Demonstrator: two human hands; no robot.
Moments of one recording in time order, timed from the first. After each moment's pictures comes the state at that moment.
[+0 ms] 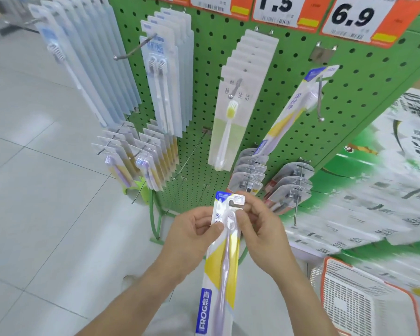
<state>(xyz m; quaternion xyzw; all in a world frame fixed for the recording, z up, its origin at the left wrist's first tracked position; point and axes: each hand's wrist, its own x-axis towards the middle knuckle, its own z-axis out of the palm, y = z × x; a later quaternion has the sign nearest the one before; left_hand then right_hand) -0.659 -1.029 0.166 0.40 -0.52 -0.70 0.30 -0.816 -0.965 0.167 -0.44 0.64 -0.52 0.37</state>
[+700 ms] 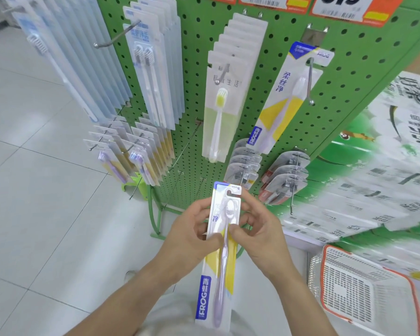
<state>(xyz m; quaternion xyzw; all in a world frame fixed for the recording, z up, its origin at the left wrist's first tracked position) -0.657 -1.017 0.169 0.37 -0.54 -0.71 0.24 -0.811 -0.948 0.157 -0.37 0.59 -0.58 0.43</state>
